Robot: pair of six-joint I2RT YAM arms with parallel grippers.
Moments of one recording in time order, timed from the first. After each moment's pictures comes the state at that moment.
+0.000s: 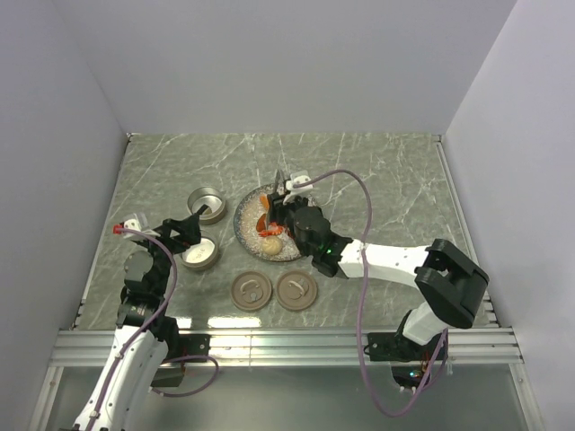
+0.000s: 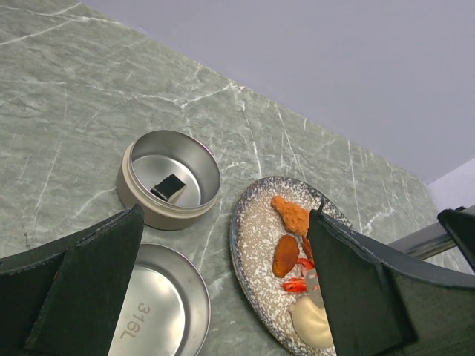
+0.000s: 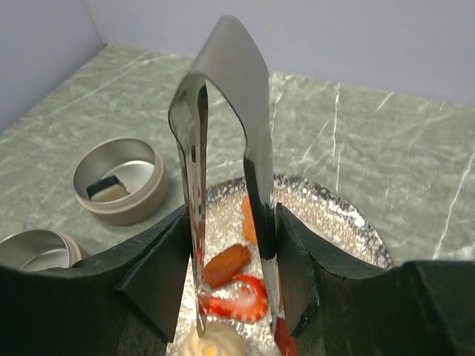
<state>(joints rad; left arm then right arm) -0.12 0.35 0.21 0.16 -0.09 -0.55 0.96 1.55 0.86 0.66 0.56 0.10</state>
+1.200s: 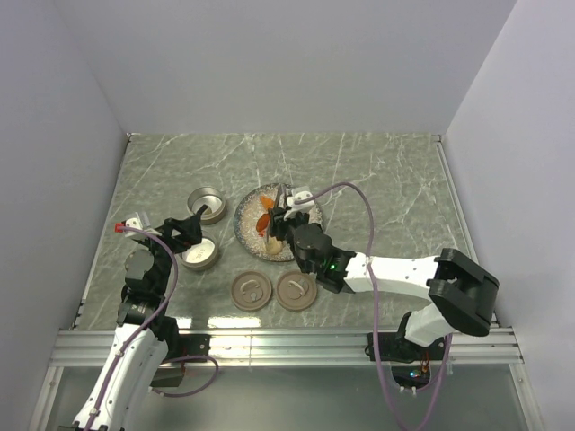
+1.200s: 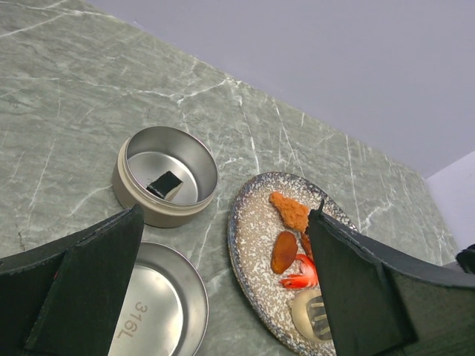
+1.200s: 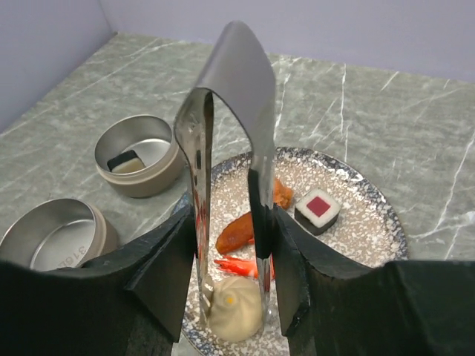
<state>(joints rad) -0.12 0.37 0.21 0.18 -0.08 -0.55 1.08 1.46 0.78 0.65 0.68 0.13</state>
